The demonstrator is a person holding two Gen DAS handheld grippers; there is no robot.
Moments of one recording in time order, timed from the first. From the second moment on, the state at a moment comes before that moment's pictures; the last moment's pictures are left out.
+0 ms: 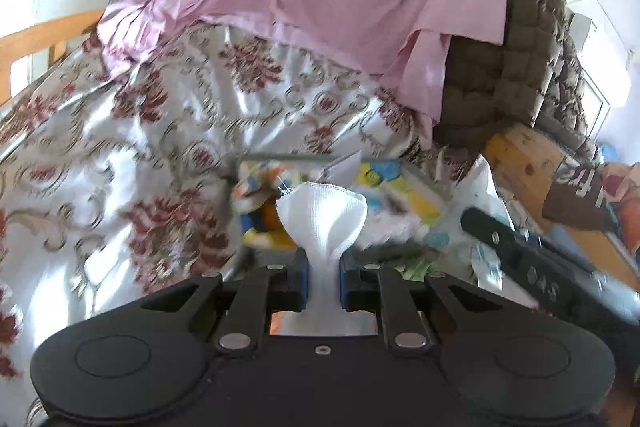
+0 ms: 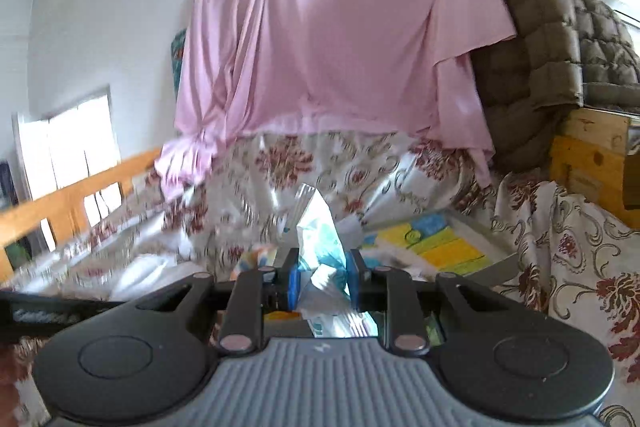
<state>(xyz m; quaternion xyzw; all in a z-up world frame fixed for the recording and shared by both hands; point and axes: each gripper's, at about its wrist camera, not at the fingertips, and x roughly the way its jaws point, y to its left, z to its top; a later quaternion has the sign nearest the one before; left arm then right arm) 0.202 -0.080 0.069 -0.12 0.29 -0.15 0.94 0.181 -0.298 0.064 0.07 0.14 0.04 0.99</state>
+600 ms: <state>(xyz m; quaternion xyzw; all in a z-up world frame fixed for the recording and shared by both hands) 0.348 -0.206 0.098 -0.08 0.28 -0.19 0.94 0.269 -0.393 0.037 0.15 0.10 -0.02 0.98</state>
